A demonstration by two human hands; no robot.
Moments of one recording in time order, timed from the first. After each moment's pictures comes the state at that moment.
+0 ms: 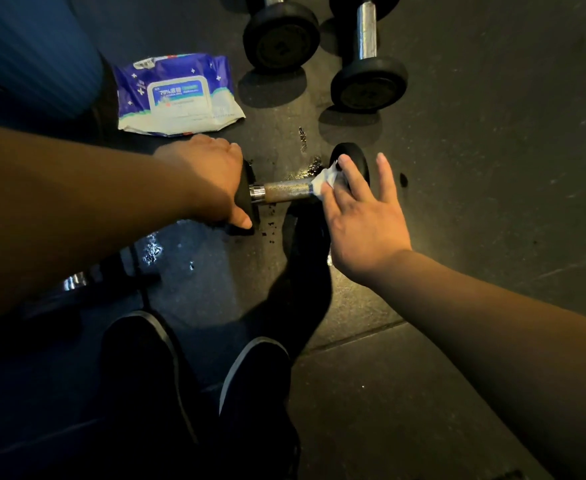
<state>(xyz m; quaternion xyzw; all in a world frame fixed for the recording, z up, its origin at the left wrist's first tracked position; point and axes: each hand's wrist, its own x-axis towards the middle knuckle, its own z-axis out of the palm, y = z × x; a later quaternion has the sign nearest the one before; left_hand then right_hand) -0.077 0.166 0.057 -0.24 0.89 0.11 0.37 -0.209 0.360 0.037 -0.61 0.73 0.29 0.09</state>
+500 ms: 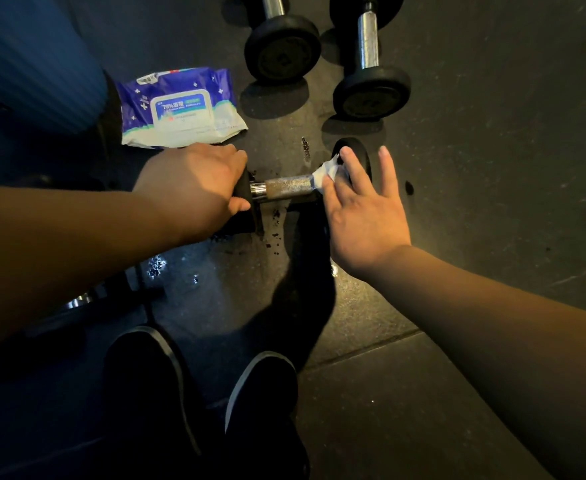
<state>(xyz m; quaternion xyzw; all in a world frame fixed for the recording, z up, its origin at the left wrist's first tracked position) -0.059 0.166 0.060 -0.23 0.94 0.09 0.24 -0.216 0.342 0.026 -0.60 0.75 0.27 0.06</state>
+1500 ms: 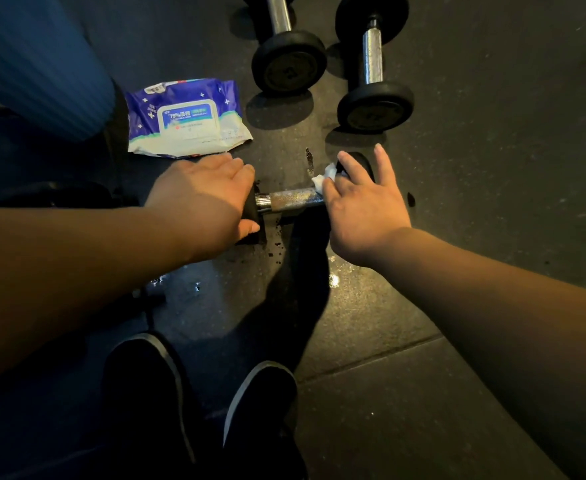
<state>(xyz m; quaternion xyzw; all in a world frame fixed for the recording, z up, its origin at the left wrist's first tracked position) -0.057 0.170 0.057 -0.23 0.94 0.06 0.25 -0.232 0.312 0.035 -0.61 0.74 0.26 0.12</state>
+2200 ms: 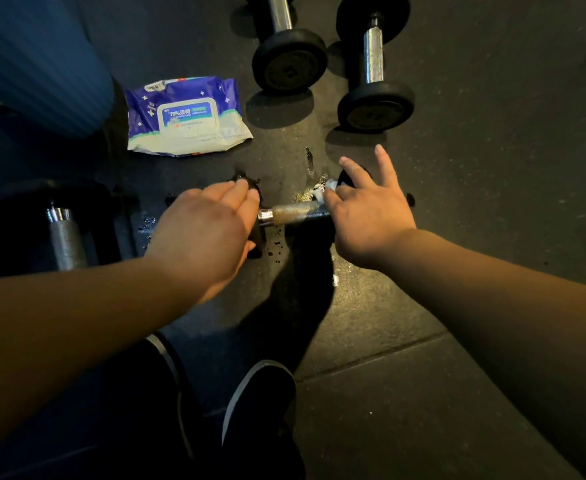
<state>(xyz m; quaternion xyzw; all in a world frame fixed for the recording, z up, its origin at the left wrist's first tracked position) -0.031 0.205 0.054 -0.20 0.96 0.04 0.19 -0.239 0.319 0.035 -0.63 0.72 0.25 0.13</state>
